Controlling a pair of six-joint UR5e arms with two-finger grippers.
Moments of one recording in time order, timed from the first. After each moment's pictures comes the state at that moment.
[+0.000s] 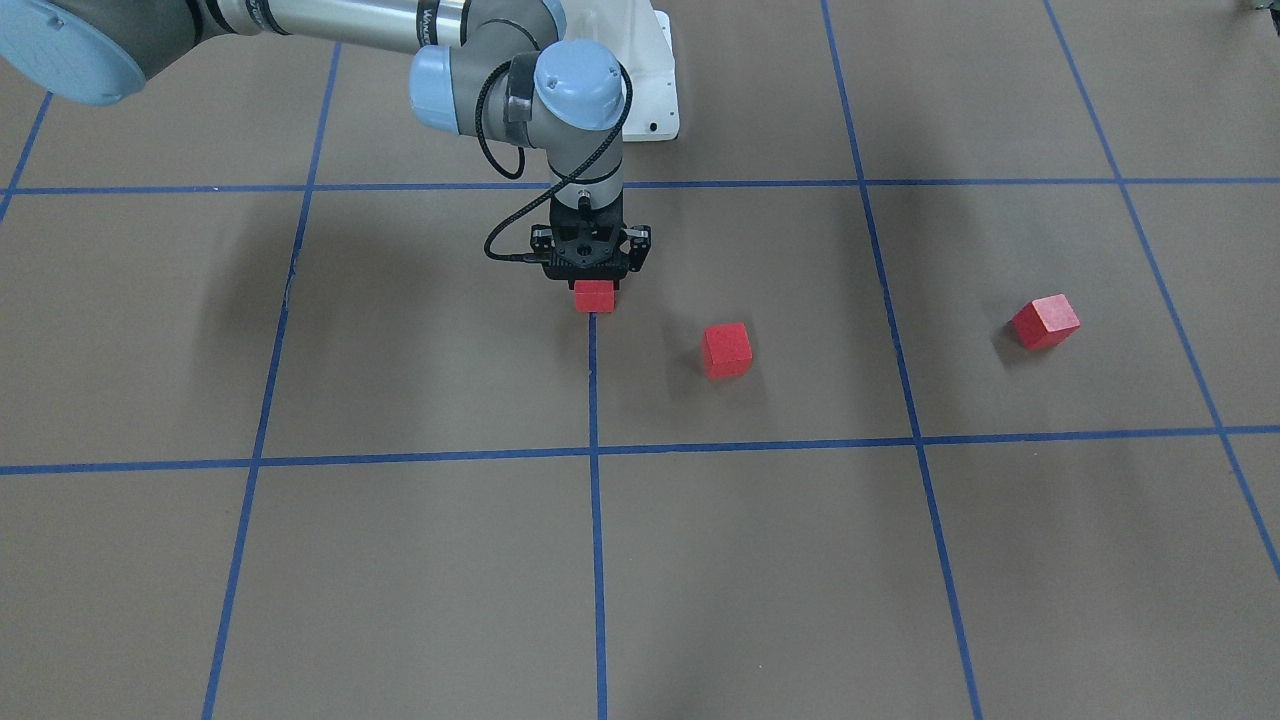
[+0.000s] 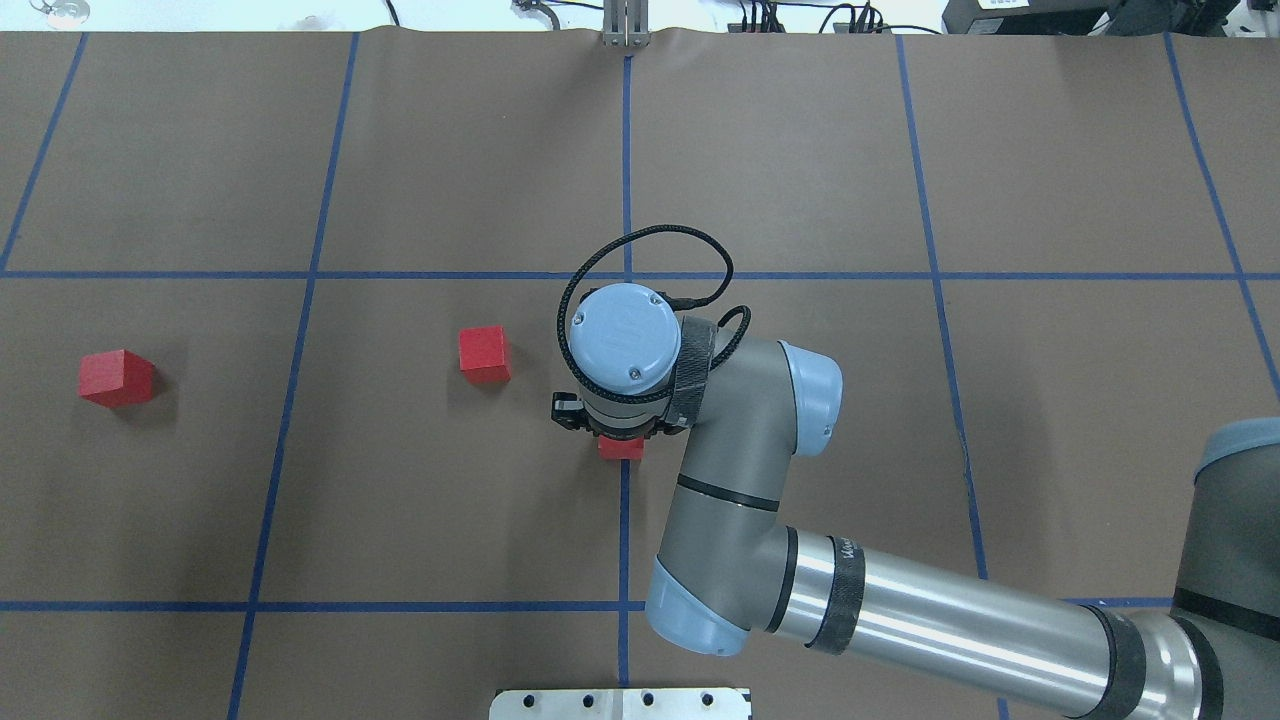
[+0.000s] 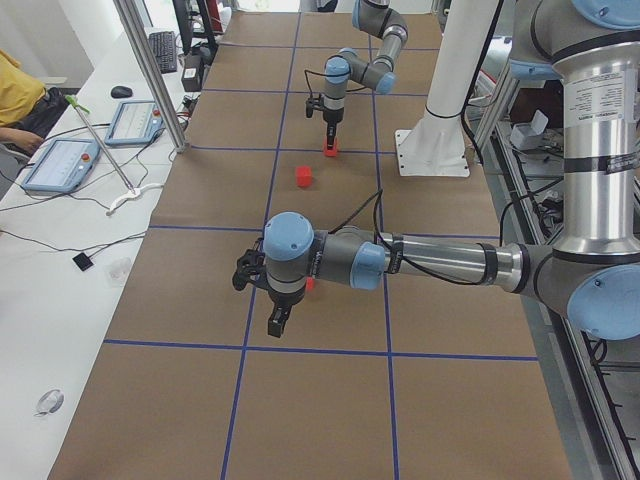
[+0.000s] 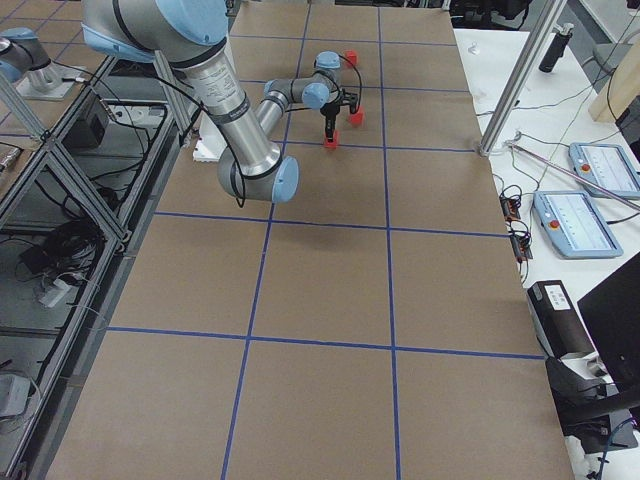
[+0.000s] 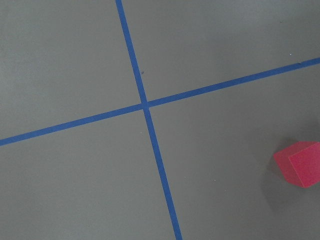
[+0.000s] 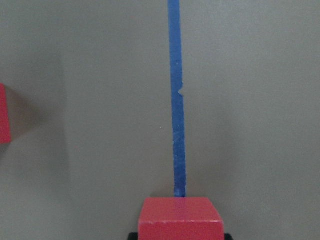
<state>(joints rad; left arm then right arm) -1.54 -1.46 -1.77 -1.67 -2.36 0.10 0.40 -0.76 1.52 -1.56 1.79 1.34</state>
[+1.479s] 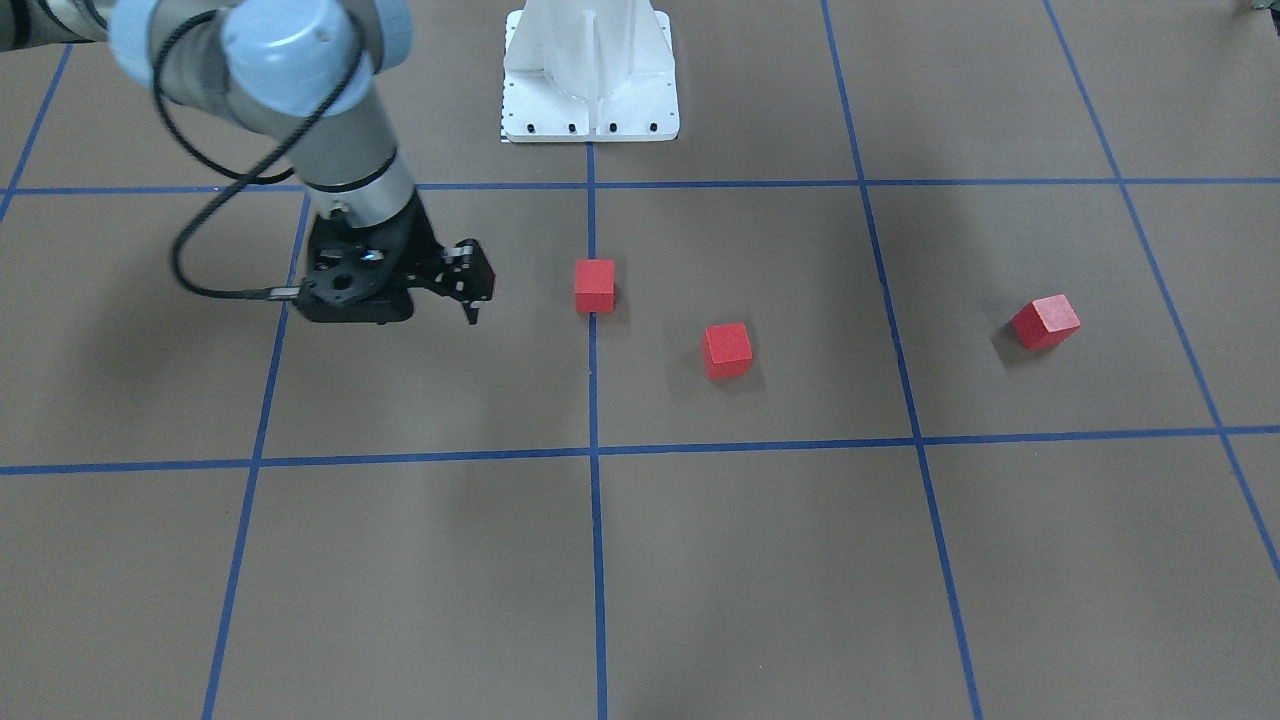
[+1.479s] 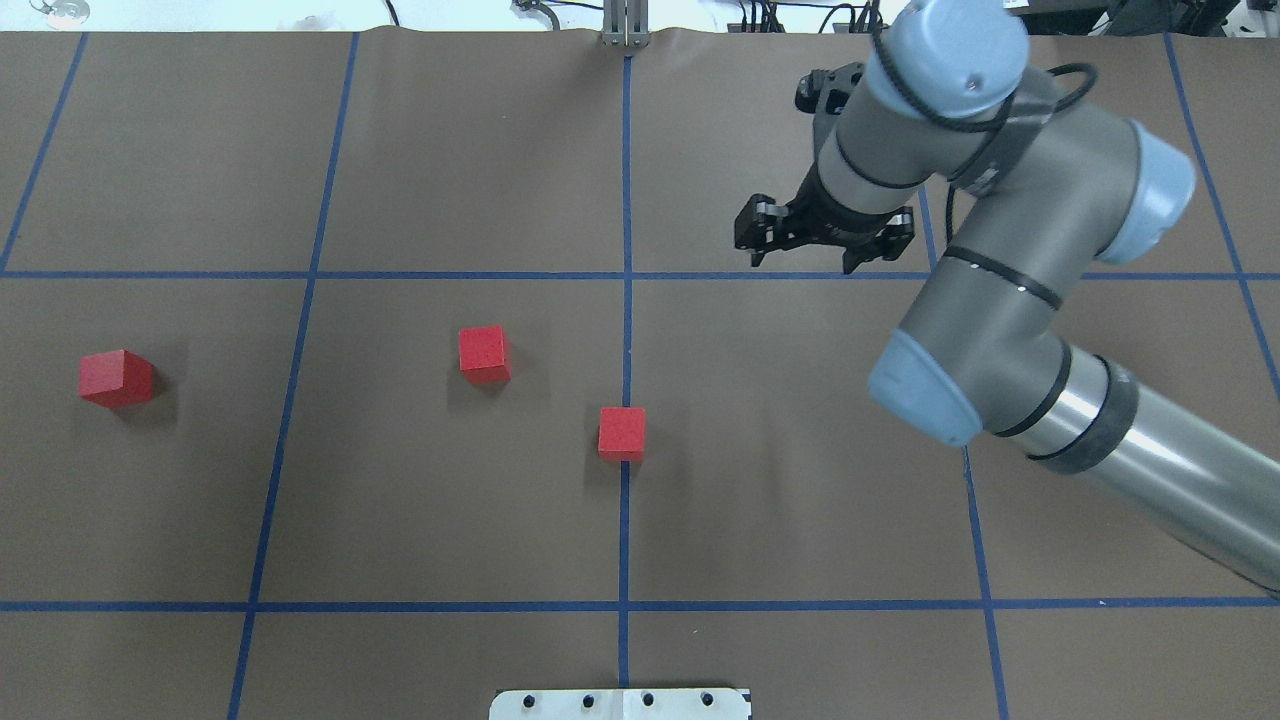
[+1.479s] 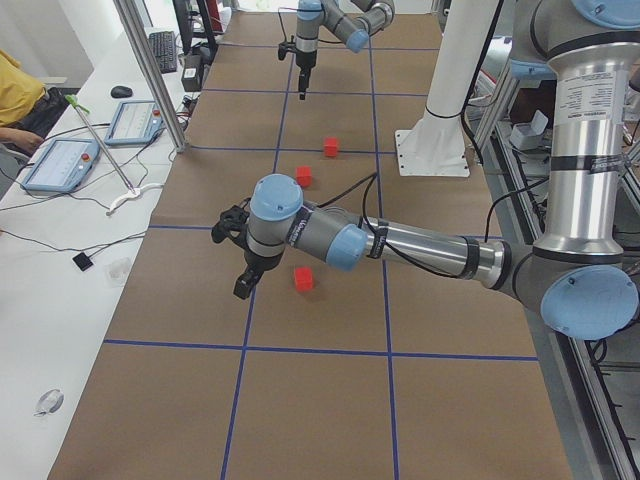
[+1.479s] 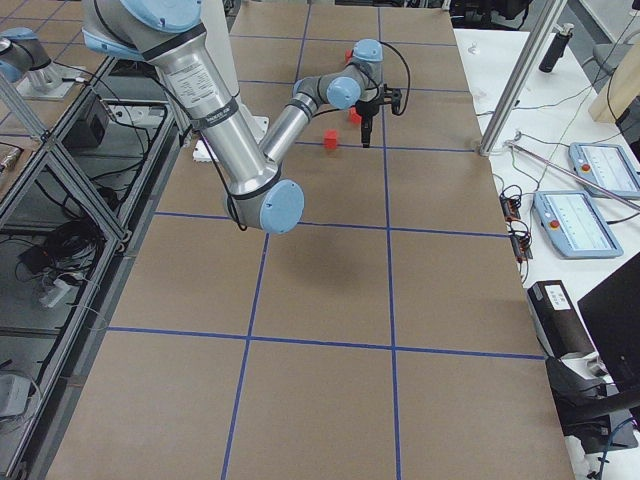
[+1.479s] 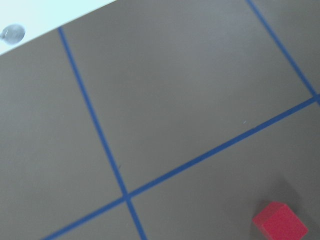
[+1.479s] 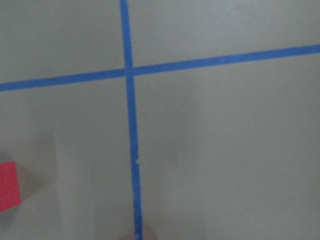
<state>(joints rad) -1.48 -1.60 -1.76 -1.92 -2.35 0.07 0.82 -0.99 1.81 -1.68 2.05 1.02</state>
